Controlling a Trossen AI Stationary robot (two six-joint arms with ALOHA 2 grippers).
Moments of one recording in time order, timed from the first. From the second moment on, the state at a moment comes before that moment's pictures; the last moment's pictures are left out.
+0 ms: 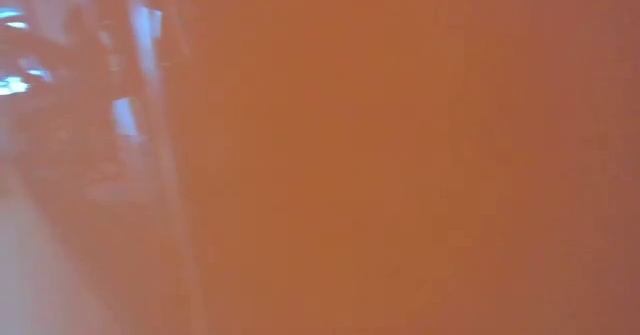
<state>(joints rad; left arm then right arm) 0.07 1.48 1.85 -1.57 -0.29 -0.47 -0.02 1.26 1.38 -0.73 0.31 -0.03</state>
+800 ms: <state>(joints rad) -0.23 1.41 1.43 -1.57 -0.18 -1.41 -0.02 1.26 1.38 -0.73 0.31 -0.03</state>
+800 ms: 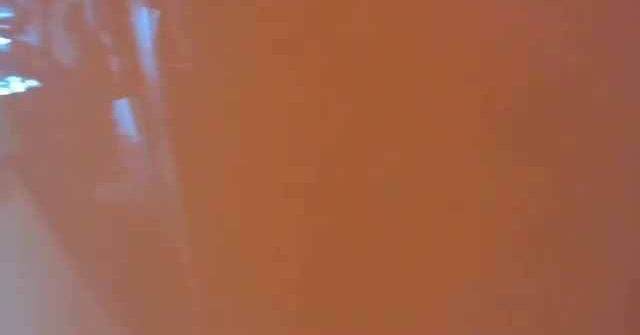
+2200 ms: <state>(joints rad) -0.23 1.40 0.83 -1.16 -0.02 -1.58 -0.02 1.26 1.38 -0.72 0.31 -0.03</state>
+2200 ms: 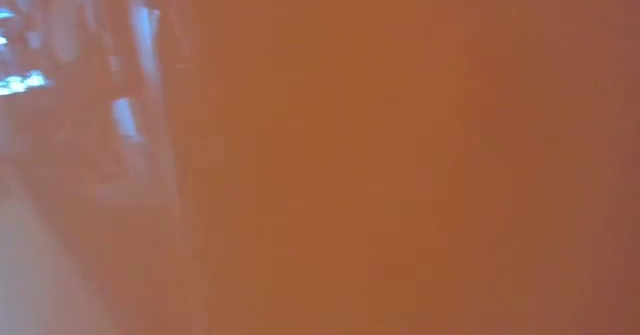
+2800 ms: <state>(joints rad) -0.23 1.40 0.84 -1.16 -0.02 -1.56 -0.02 1.26 1.38 -0.72 0.31 -0.03</state>
